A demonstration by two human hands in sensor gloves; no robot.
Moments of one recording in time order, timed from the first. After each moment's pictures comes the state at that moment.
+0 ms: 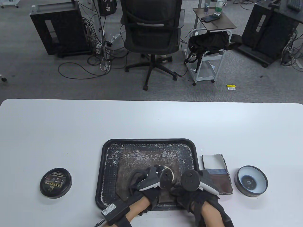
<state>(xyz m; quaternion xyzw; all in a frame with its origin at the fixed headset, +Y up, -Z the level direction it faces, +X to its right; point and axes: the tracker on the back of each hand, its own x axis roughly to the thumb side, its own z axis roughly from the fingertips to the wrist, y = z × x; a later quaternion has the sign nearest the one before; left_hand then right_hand) 0.014 -0.756 -0.342 -0.11 -0.22 0.04 0.97 0.161 -0.751 -0.321 0.20 0.25 0.93 0.15</state>
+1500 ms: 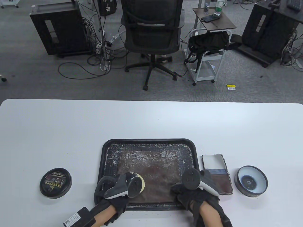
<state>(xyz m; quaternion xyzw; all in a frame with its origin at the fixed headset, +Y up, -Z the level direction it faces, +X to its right) -0.114 -0.761 -0.307 -0.14 -0.18 -0.04 0.97 0.164 -0.749 -0.321 0.15 0.24 0.95 0.16</state>
